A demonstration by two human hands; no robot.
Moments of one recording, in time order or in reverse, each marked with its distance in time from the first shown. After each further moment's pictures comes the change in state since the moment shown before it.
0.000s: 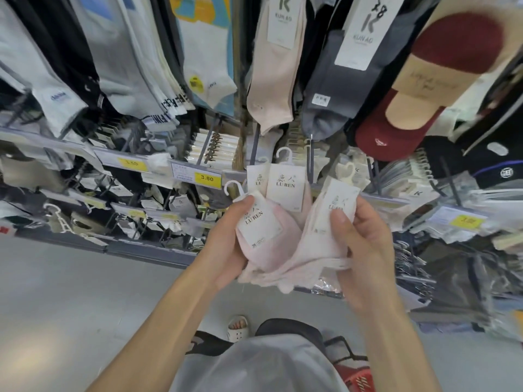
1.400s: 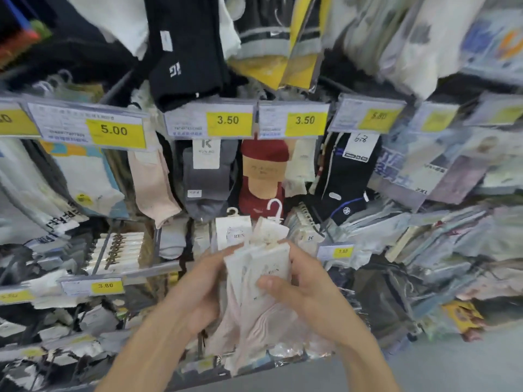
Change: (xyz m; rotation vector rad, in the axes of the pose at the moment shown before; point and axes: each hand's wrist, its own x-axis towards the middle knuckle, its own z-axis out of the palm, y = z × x) left_hand 0.018 0.007 0.128 0.296 -0.333 -0.149; right_hand -0.014 -0.096 -0.051 -0.521 -0.211 -0.084
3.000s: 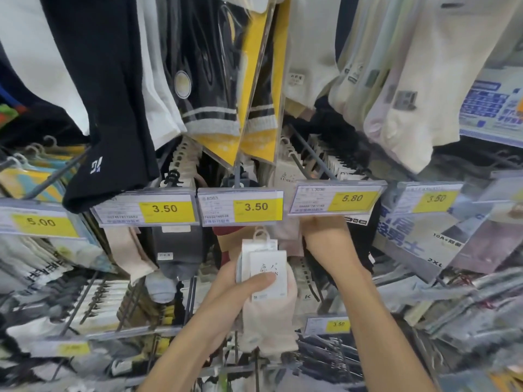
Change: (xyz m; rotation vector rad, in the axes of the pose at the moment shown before) left_hand 0.091 0.026 0.073 0.376 0.174 0.281; right_hand 0.147 -0.017 -0.153 -0.601 0.515 -0.139
